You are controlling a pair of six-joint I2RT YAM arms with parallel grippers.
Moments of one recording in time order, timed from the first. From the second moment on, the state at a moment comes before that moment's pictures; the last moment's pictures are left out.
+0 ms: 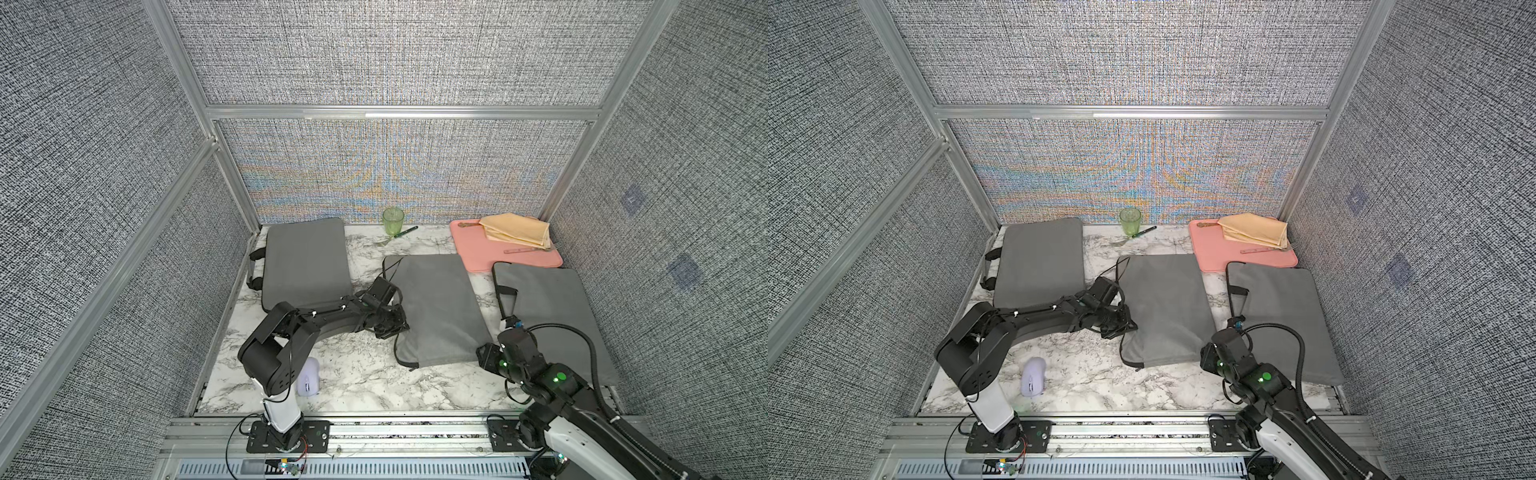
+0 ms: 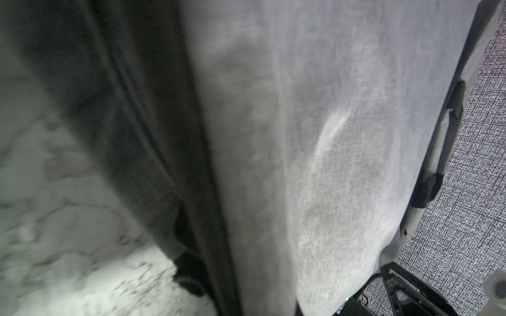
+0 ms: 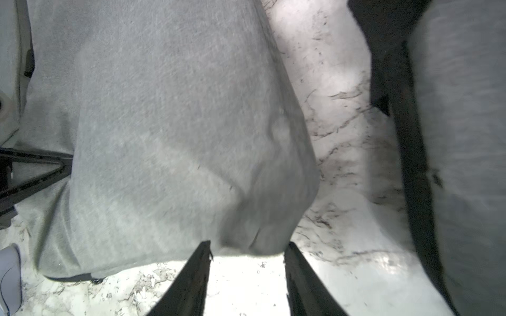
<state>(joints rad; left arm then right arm) -0.76 1.79 1.00 -0.18 0.40 -1.02 0.56 0.58 0.39 -0.69 0.12 0.81</state>
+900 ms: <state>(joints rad) -0.90 1.66 0.83 -0.04 0.30 -1.03 0.32 1.70 1.06 -0.44 0.10 0.54</state>
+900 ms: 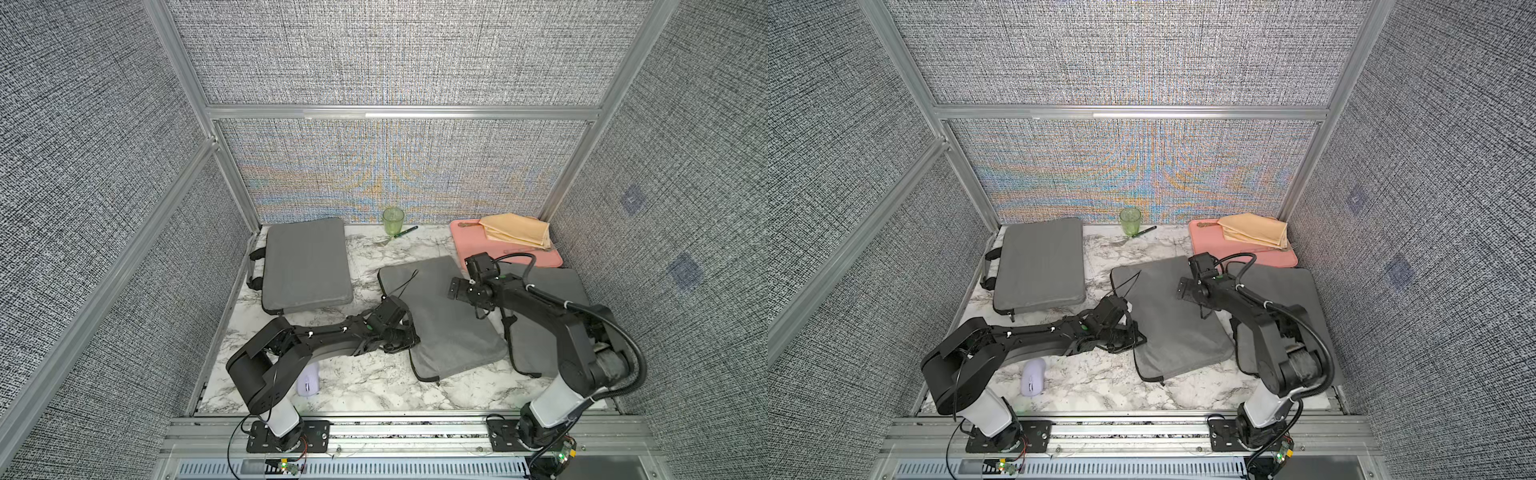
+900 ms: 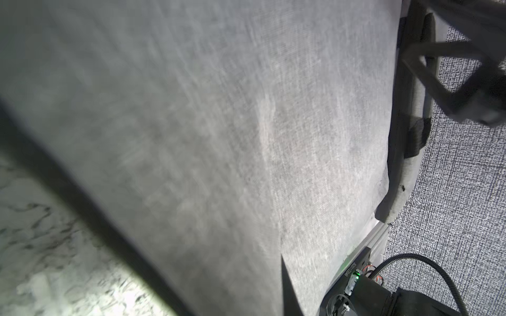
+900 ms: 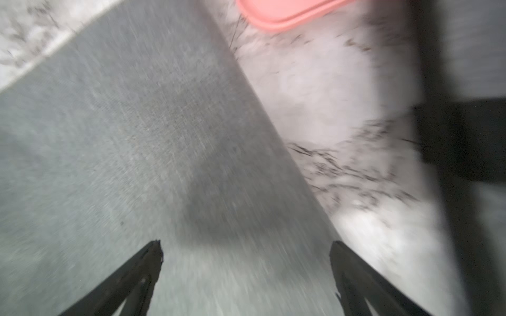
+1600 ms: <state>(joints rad) -0.90 1.73 0.92 -0.11 0.32 -1.01 0.20 1.50 0.74 -0.19 0.03 0.60</state>
